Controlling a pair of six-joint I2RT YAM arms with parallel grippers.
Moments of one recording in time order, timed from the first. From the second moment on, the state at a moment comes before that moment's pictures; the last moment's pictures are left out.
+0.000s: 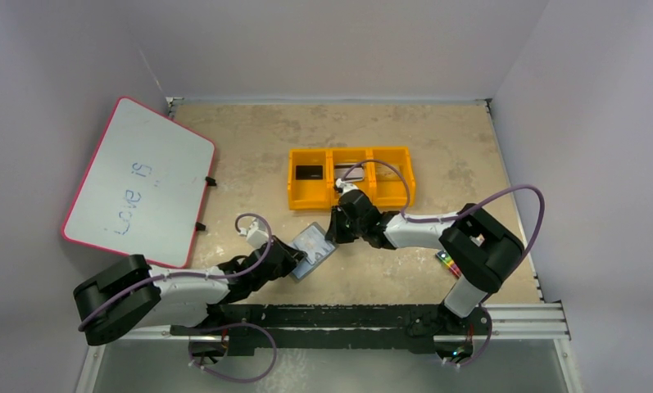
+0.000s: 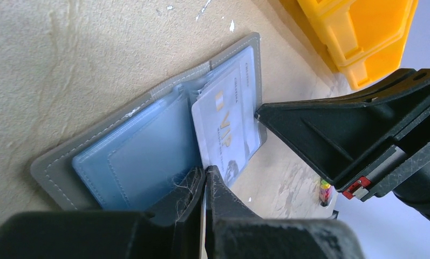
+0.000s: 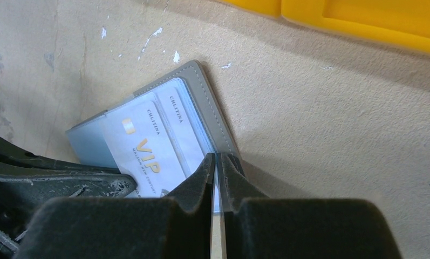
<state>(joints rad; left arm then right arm) -1.00 1.16 0.15 0.39 -0.39 -1.44 0.83 1.66 0.75 0.10 -0.05 0.68</state>
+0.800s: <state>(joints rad) -1.00 1.12 0.16 0.30 -0.39 -1.44 0.93 1.65 0.86 0.06 -0.10 0.62</state>
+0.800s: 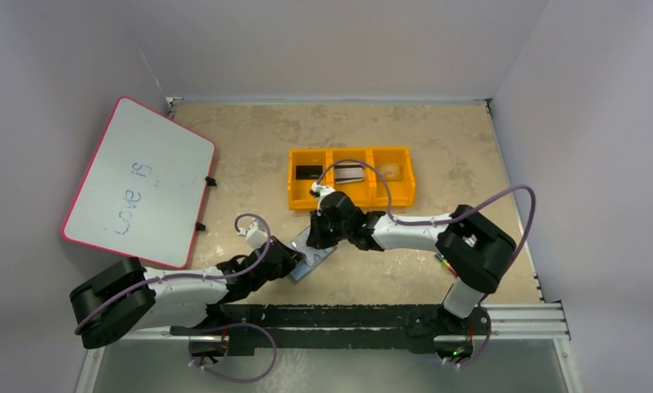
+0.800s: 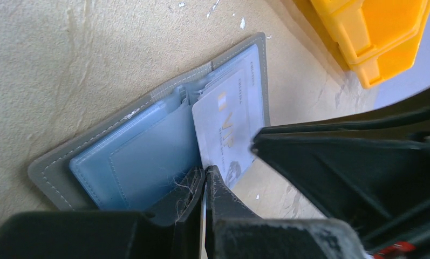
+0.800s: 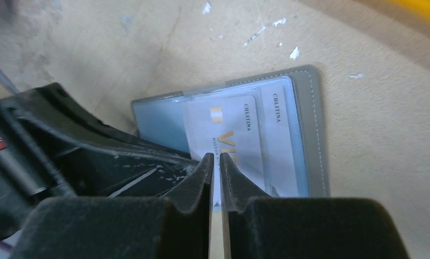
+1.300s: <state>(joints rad) -1.00 1.05 0.15 0.23 -0.39 -1.44 0.94 1.73 0.89 0.02 0.00 0.67</state>
